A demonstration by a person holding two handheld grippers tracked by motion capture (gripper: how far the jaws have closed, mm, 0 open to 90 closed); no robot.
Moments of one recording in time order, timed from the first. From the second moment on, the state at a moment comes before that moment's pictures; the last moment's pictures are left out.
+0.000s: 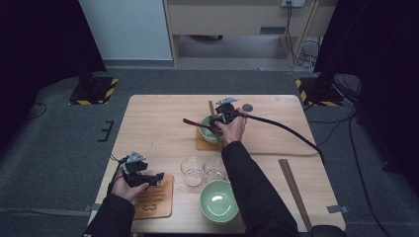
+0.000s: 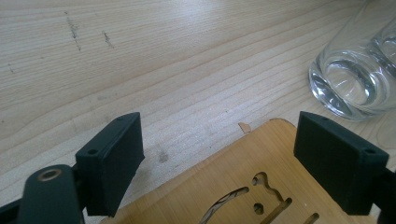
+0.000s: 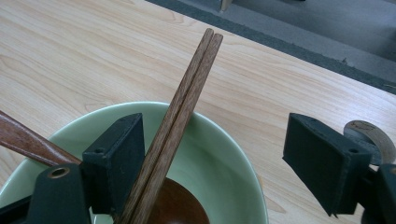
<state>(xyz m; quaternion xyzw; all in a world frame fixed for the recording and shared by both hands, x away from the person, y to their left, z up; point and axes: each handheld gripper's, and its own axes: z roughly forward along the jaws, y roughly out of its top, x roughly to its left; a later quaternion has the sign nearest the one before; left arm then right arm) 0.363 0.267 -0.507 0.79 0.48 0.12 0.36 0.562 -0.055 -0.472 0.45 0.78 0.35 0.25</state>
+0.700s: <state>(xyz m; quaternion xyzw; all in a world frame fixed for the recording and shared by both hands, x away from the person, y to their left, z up) 0.362 0.266 -0.507 0.79 0.48 0.12 0.36 0.543 -0.068 -0.447 0.43 0.78 0.38 0.24</state>
